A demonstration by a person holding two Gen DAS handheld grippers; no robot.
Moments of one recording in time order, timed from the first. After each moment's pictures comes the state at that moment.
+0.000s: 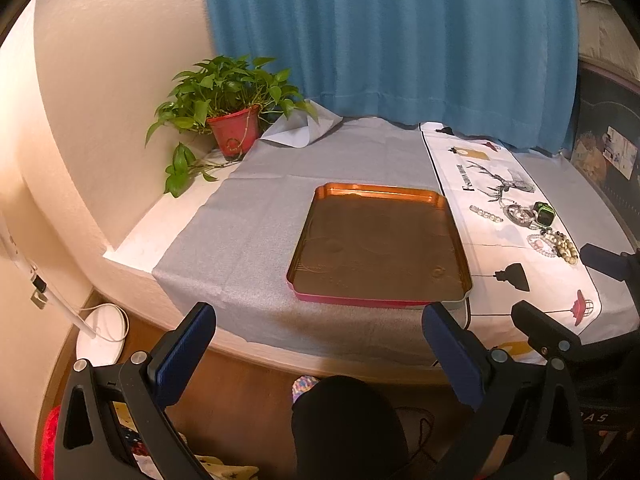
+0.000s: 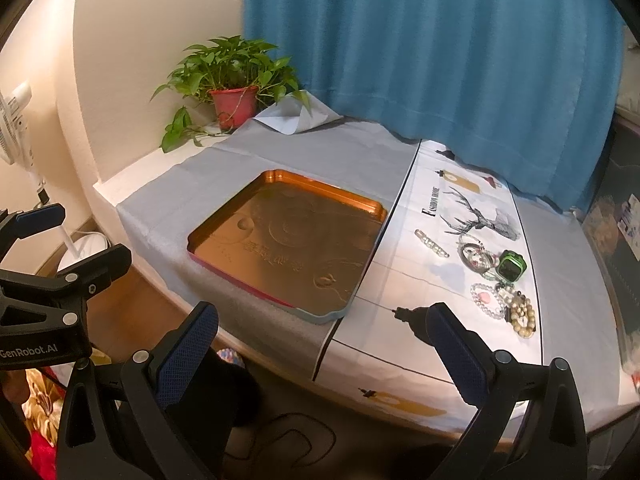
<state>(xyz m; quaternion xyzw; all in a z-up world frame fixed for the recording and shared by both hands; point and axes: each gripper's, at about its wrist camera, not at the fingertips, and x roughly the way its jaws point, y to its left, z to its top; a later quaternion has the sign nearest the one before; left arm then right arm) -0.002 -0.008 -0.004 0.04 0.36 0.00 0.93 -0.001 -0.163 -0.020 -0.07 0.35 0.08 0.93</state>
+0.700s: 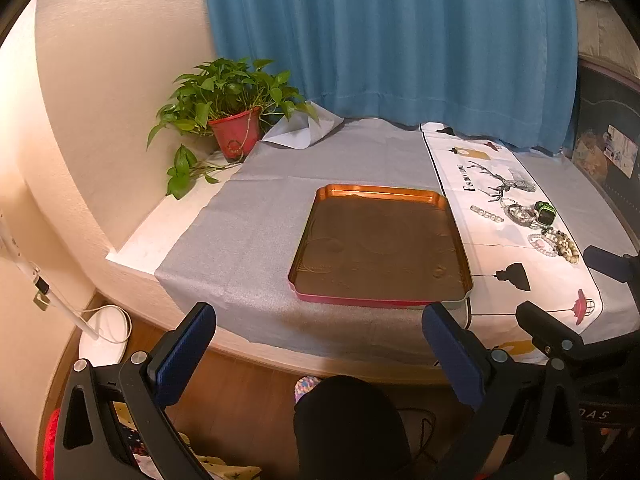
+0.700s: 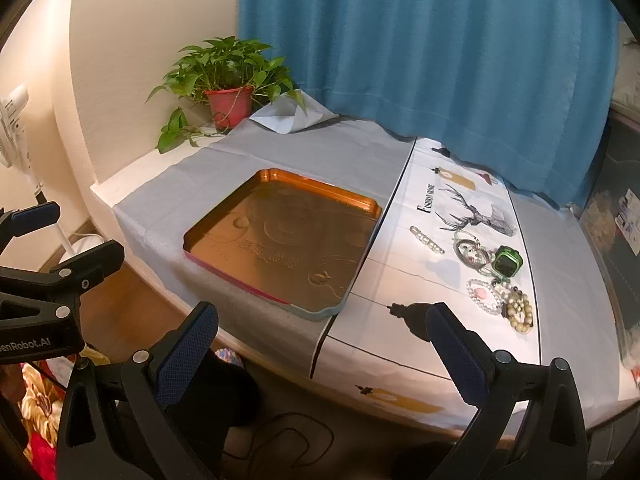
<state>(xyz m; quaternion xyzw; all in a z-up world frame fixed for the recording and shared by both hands) -0.004 -0.008 -0.004 0.04 0.36 0.00 0.93 -0.004 -0.172 -0.022 -0.07 0.35 0.08 0.93</state>
